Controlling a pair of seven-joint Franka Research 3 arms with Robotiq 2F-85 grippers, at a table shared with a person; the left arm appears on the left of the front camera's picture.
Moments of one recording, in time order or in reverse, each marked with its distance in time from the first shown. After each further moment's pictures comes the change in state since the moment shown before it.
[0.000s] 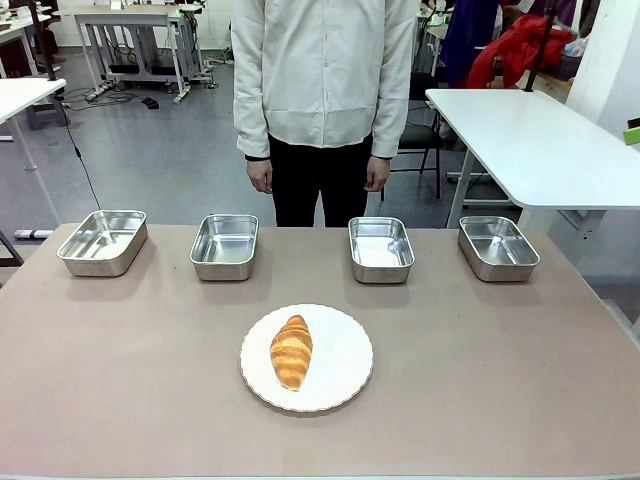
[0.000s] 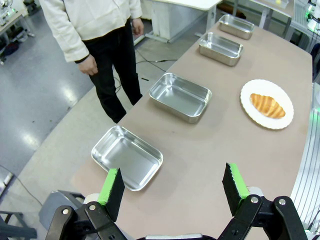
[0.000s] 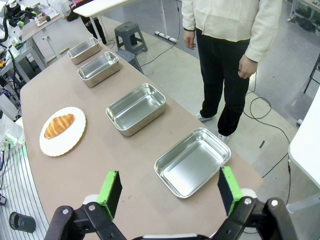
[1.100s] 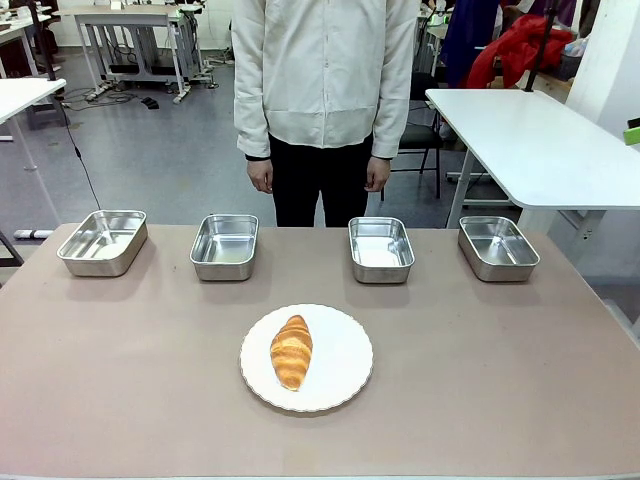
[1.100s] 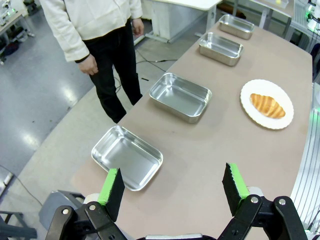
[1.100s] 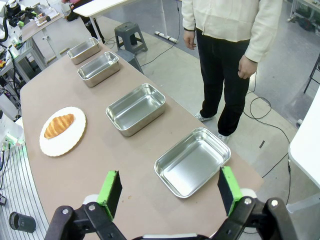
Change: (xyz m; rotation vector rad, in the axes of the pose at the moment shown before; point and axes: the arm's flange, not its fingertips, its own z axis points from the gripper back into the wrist) left arm 0.000 0.000 0.000 0.000 0.000 0.000; right arm 0.000 0.000 0.000 0.000 0.000 0.000
